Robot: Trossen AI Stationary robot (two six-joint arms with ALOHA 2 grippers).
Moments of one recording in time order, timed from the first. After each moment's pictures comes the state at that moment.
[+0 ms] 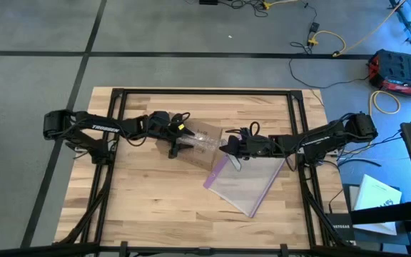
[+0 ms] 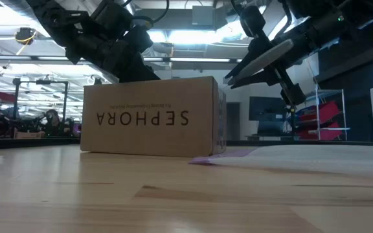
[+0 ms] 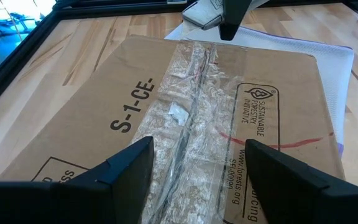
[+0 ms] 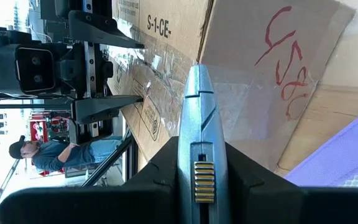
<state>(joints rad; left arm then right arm) 0.25 1.42 0.61 0.30 0.20 0.21 0.08 1.36 0.57 0.31 0.22 1.57</state>
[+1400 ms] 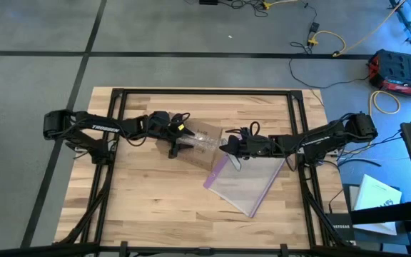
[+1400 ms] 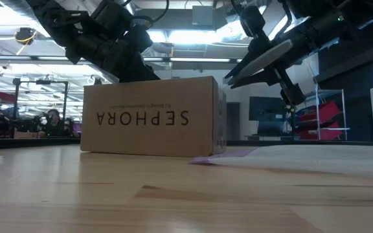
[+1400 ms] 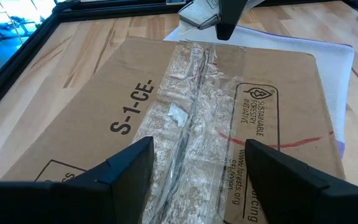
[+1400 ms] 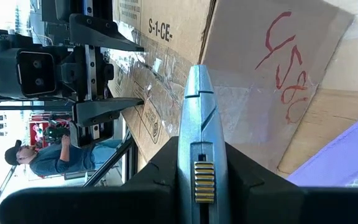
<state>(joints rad) 0.25 1.42 0.61 0.30 0.20 0.23 0.08 1.36 0.58 0.31 0.23 1.56</state>
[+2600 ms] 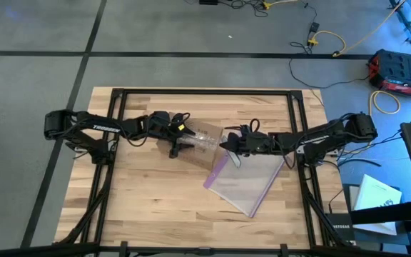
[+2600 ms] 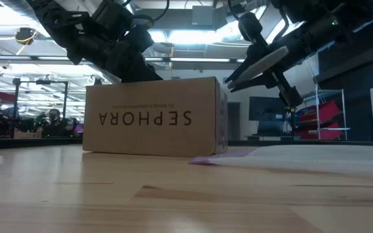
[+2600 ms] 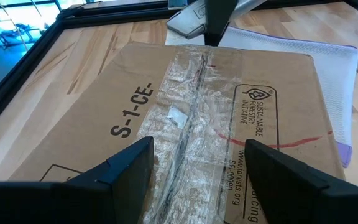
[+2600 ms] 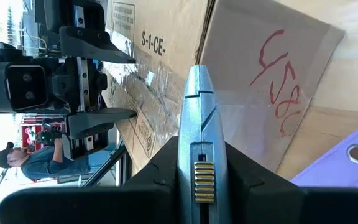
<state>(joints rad) 0.25 1.42 0.61 0.33 0.20 0.24 0.04 1.36 0.58 0.29 0.19 1.54</state>
